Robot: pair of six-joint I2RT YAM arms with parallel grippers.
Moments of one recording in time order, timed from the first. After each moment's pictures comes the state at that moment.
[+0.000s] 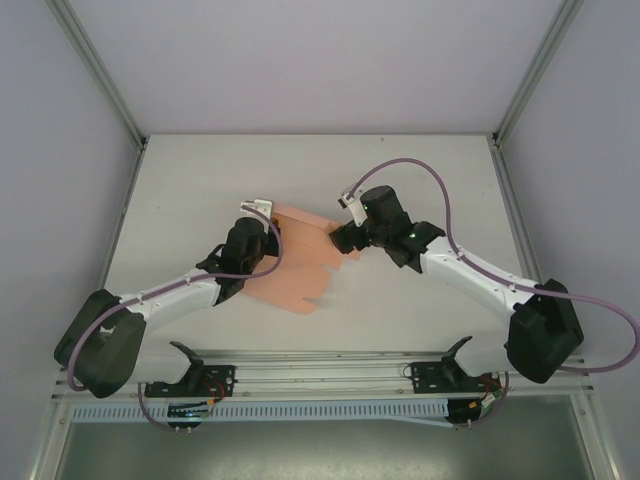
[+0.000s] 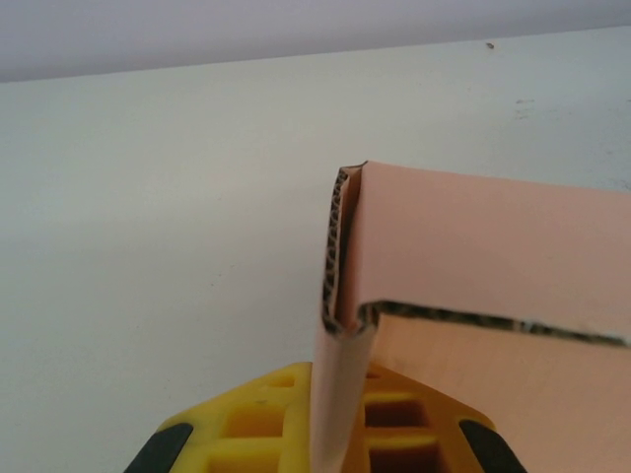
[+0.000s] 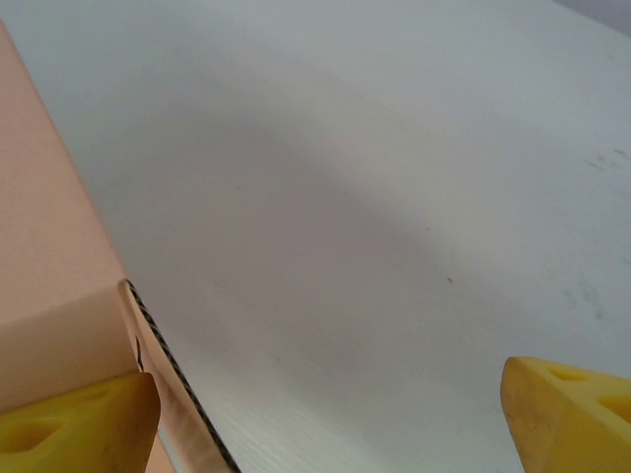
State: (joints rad) left arm -0.62 1.33 0.60 0.28 -0.31 -0.22; right arm 0.70 1.36 0.98 -0.30 0.05 -0.04
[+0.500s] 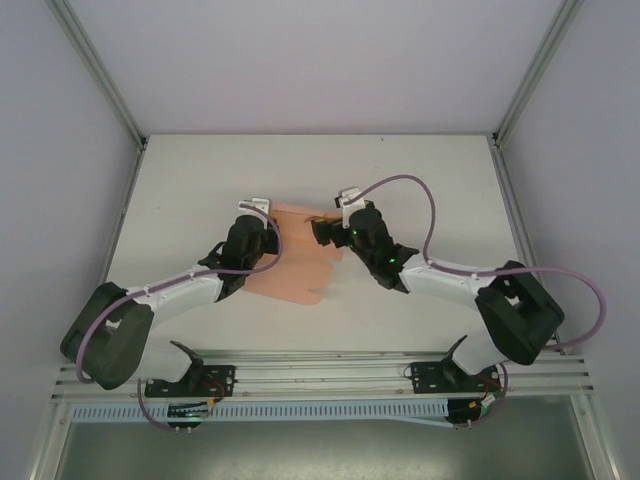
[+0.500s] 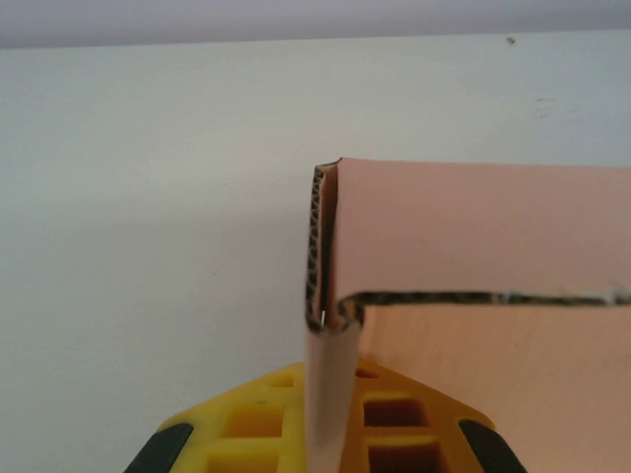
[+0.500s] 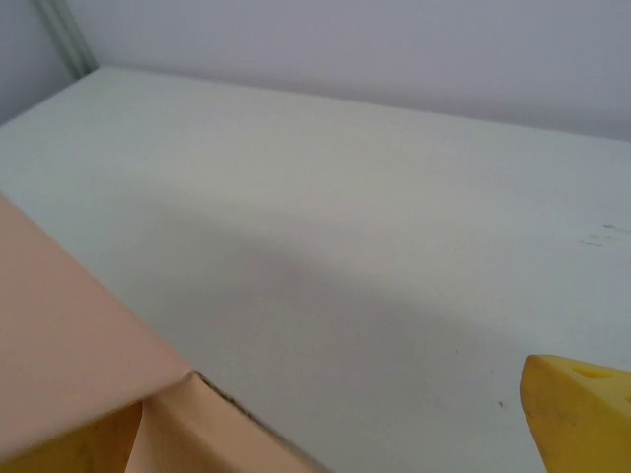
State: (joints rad) left arm -0.60 1.38 0.60 0.31 -0.29 -0.27; right arm 0.82 1.50 0.76 0.40 0.35 0.18
